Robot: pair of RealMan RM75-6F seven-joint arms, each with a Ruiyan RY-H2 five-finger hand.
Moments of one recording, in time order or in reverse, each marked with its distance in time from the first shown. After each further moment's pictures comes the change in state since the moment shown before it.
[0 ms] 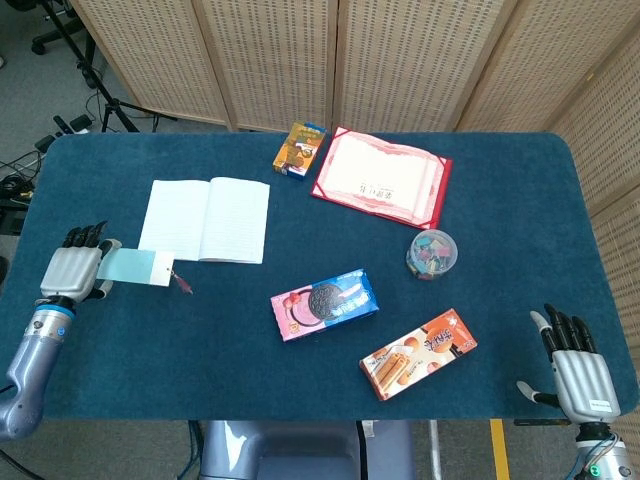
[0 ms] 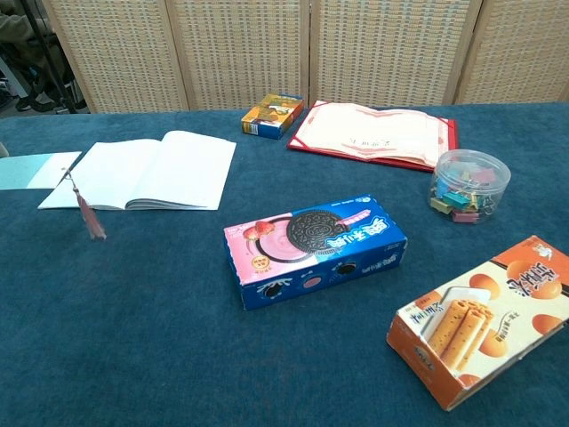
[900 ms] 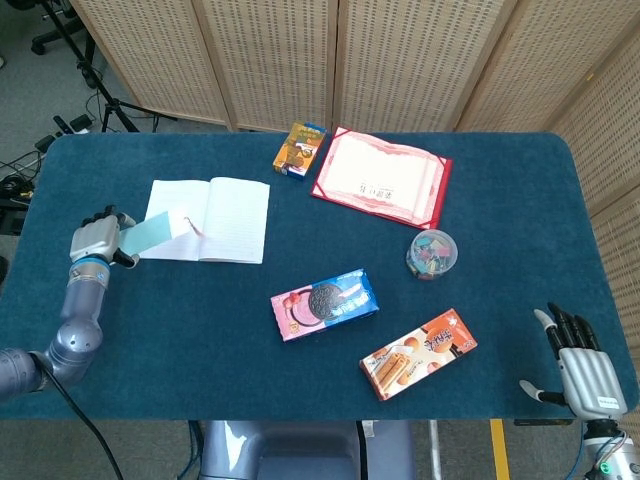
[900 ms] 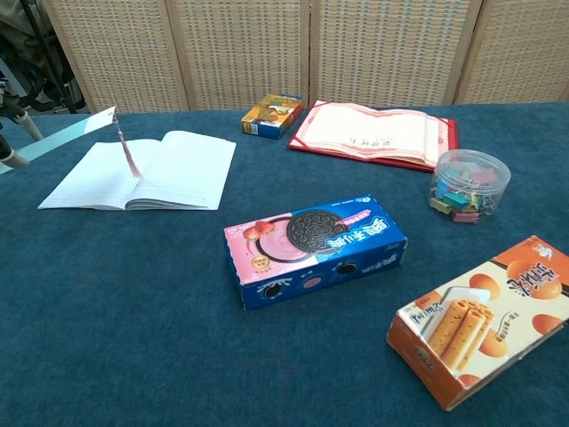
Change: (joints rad) left arm -0.379 -0.010 -0.106 -0.054 -1.013 -0.007 0.359; right arm 0.014 0.042 0.002 0.017 0.001 -0.034 0.134
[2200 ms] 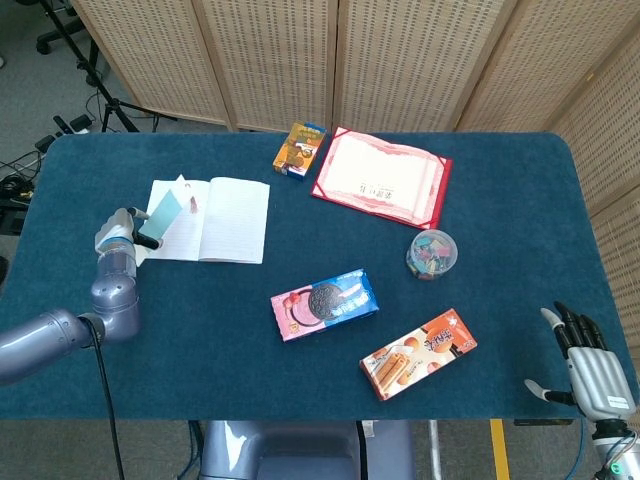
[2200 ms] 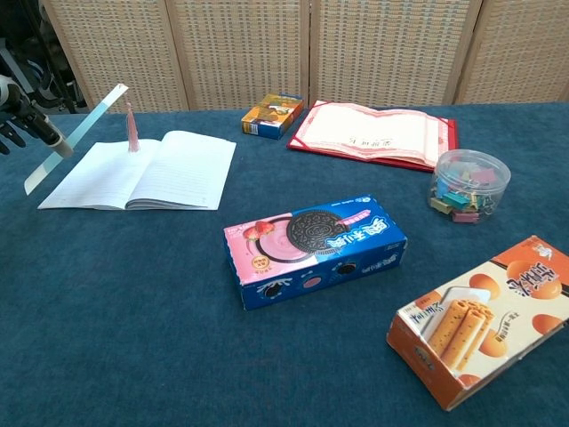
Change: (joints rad) left arm -0.103 -0.158 -0.220 0.265 -0.415 0.052 0.096; right arm 0.001 0.025 -0.002 0.018 -0.010 -0.003 0.086
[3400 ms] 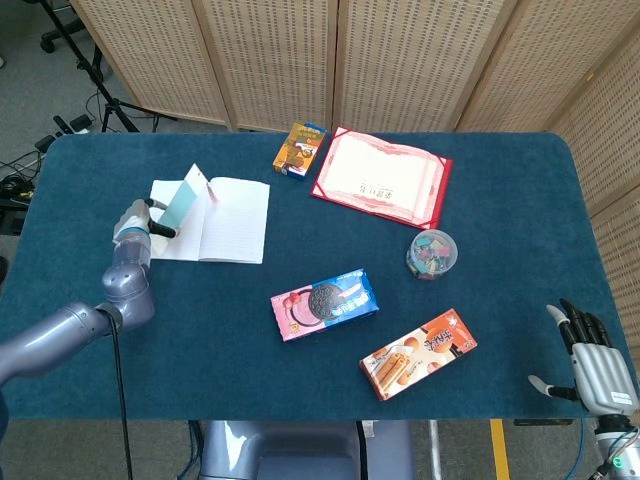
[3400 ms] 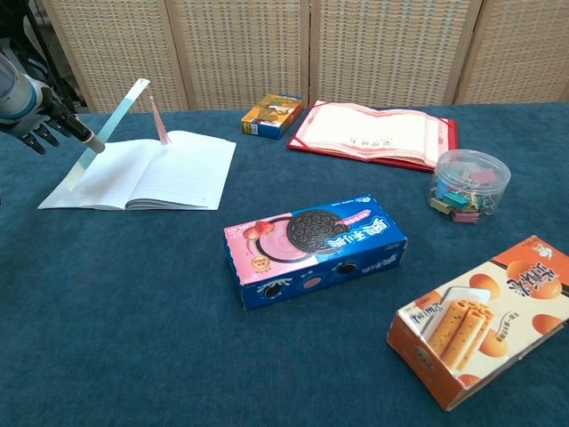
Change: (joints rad) left arm 0.011 -0.129 -0.124 0.197 0.055 -0.118 0.073; right arm 0.010 -0.007 0.015 0.018 0.036 -0.021 0.007
